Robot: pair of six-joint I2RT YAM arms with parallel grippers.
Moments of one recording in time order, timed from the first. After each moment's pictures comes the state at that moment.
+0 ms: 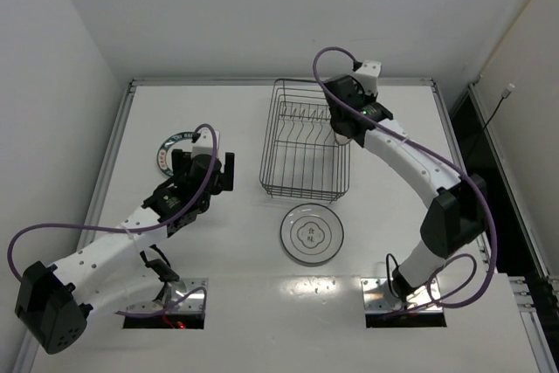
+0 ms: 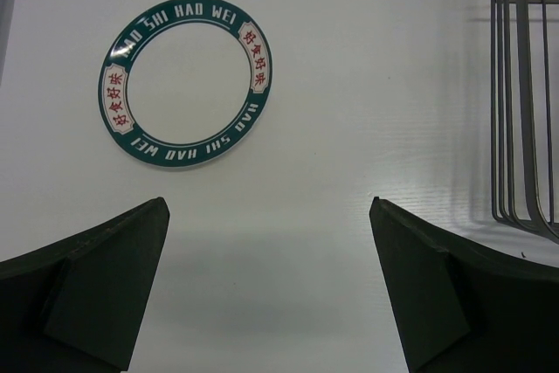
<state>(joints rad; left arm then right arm) -0.65 0.97 0.69 -0.29 -0.65 -0.25 0.49 1.64 1.45 -0.55 0.94 0.45</state>
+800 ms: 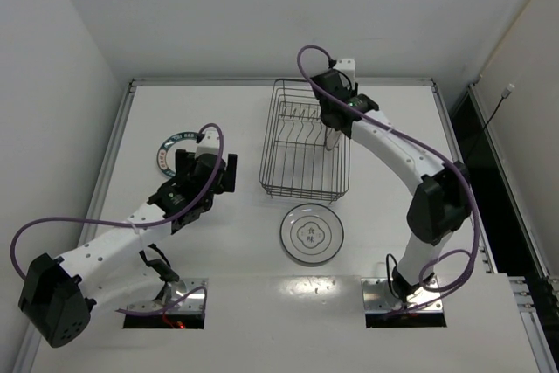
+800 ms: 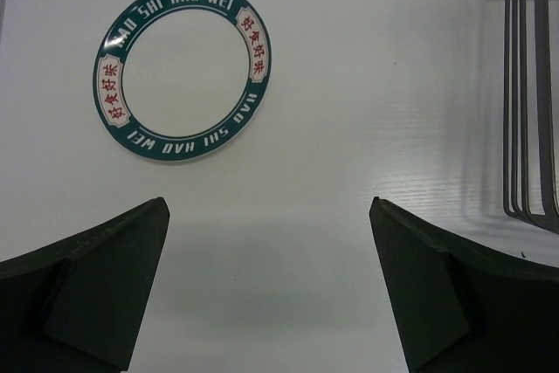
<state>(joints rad) -0.65 1.01 0.70 -0.29 -0.64 -0.25 0.51 1.79 1.58 -0.56 0.73 0.36</state>
